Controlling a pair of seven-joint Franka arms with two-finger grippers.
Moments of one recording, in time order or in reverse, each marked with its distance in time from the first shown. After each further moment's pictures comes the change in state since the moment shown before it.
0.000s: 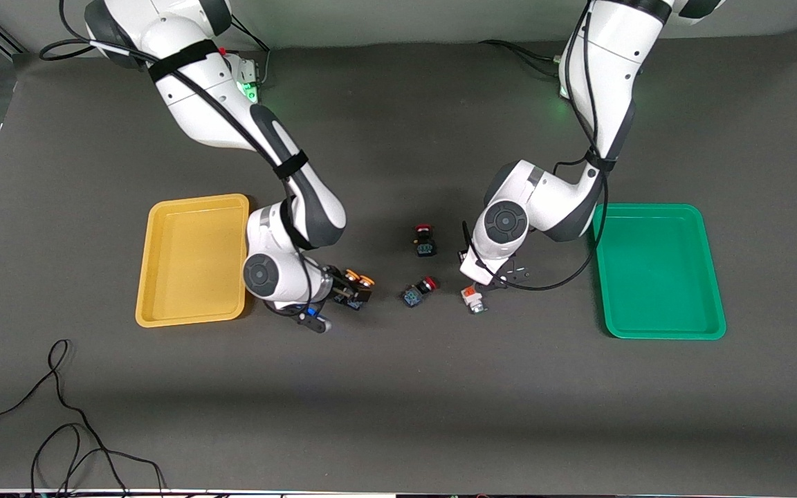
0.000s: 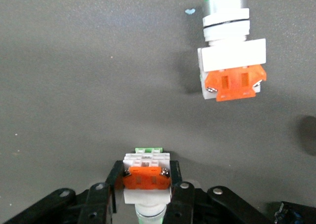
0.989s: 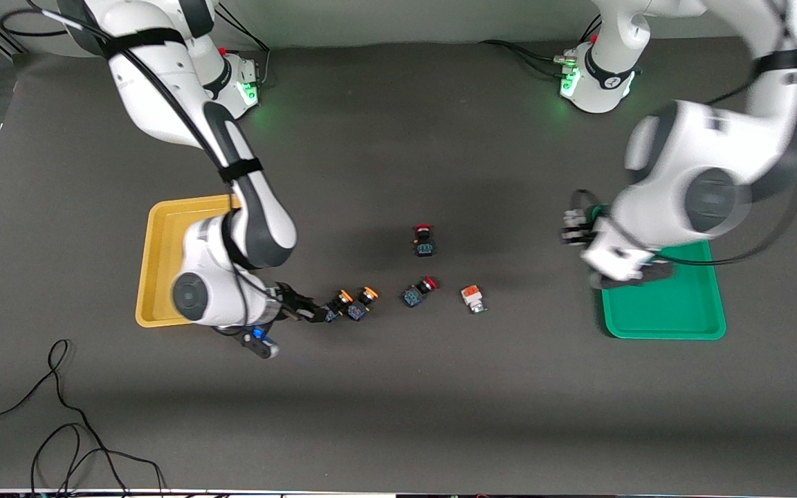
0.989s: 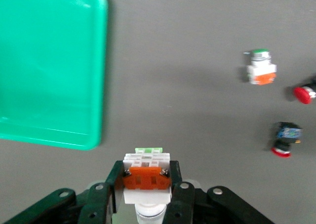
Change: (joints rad) left arm 0.344 -0.349 0.027 0.140 -0.059 -0.593 0.469; right arm -0.032 -0.072 -0.140 0.120 0.000 -0.221 -0.005
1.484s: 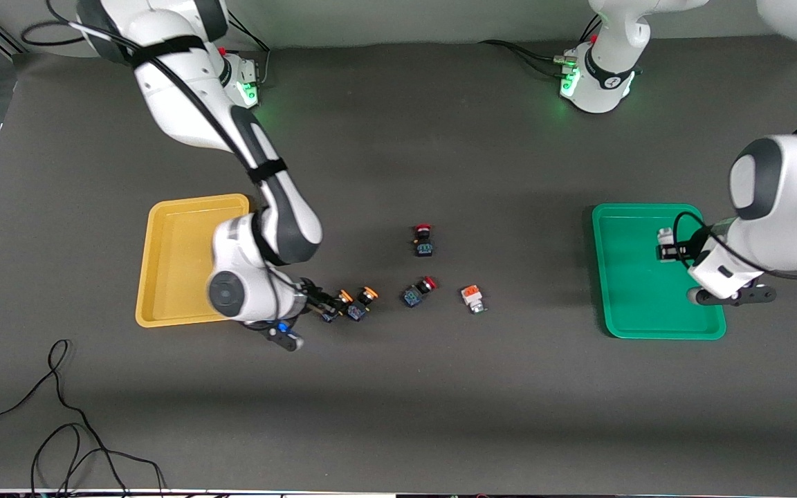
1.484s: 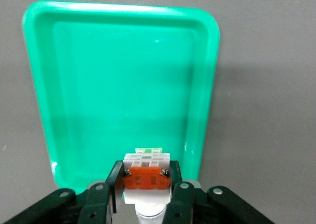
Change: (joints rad) left arm 0.215 0.058 0.004 -0.185 0.133 0.289 0.284; right arm 0.081 0.110 0.010 -0.002 0.000 0.080 0.033
